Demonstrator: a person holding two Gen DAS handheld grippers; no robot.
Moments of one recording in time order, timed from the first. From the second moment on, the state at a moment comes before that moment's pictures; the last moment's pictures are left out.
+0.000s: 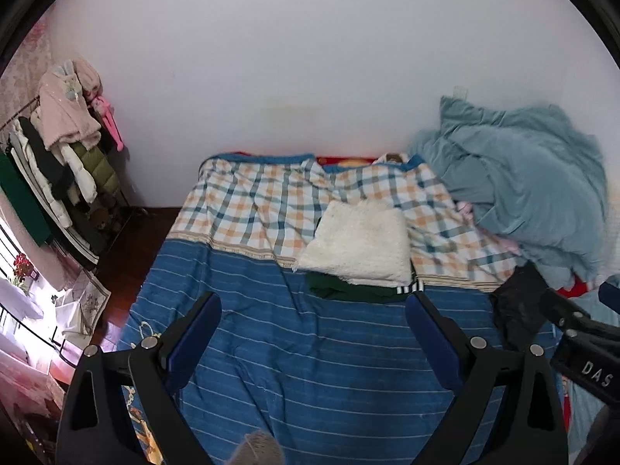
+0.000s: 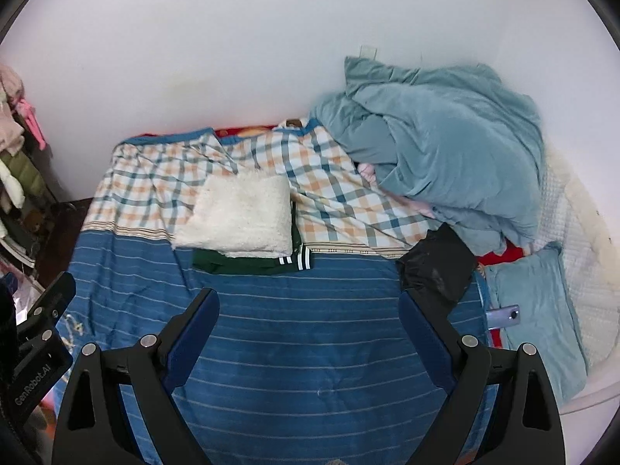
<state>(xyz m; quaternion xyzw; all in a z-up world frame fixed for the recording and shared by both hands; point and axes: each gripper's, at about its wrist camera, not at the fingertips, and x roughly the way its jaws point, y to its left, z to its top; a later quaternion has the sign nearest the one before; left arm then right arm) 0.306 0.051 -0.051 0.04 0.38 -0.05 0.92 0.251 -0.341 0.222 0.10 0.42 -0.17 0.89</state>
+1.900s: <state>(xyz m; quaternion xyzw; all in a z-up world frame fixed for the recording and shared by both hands) 0.209 0.068 0.024 0.04 0.32 -0.04 0.95 0.114 -0.320 0.327 0.08 0.33 -0.16 0.93</state>
